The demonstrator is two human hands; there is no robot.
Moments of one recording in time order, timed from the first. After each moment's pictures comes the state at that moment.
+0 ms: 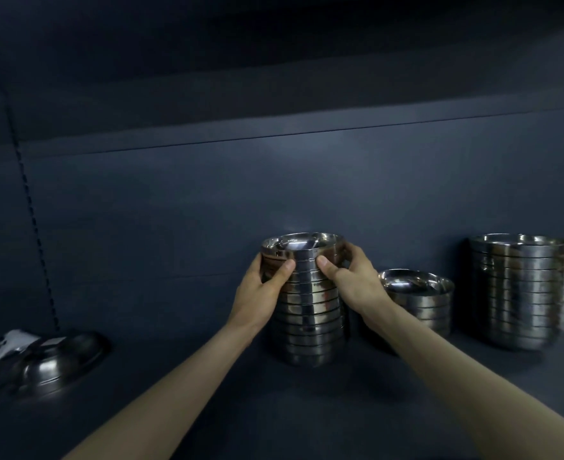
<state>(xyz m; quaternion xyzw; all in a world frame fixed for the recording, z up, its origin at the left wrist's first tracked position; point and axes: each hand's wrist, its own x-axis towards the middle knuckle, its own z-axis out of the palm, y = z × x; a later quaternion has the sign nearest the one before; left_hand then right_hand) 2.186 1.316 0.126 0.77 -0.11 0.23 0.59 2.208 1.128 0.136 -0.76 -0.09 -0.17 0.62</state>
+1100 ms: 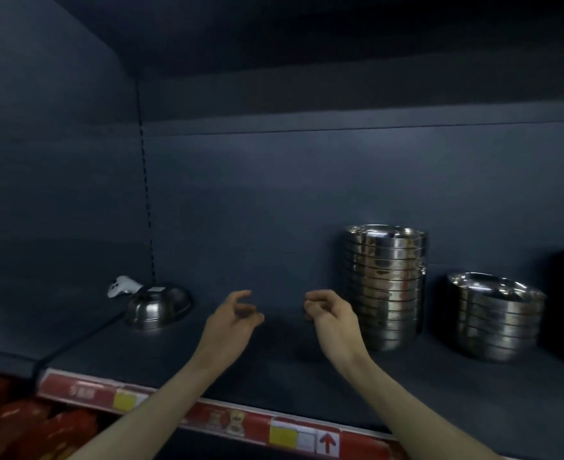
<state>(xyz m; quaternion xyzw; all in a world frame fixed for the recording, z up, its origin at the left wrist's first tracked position) 2.076 1.470 0.059 0.81 0.09 0.24 0.53 2.135 1.278 0.061 -0.74 -0.17 -0.09 0.65</state>
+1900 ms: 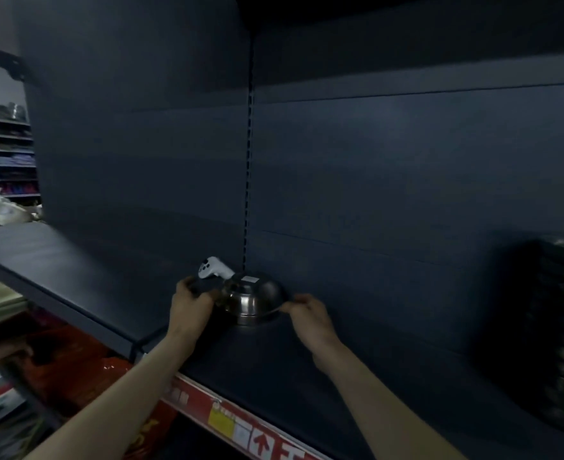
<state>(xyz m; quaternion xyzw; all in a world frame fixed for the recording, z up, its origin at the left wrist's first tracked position) 2.083 1.719 0.029 0.66 0.31 0.36 0.58 2.184 1.531 0.040 -0.76 -0.20 0.16 0.60</state>
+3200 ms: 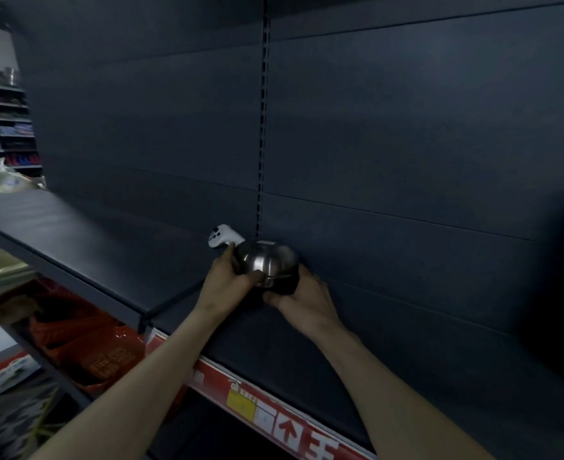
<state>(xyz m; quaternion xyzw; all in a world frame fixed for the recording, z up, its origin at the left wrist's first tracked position) 2.124 1.740 0.000 0.80 0.22 0.30 0.46 2.203 1.579 -0.001 -0.84 -0.32 0.06 0.43</state>
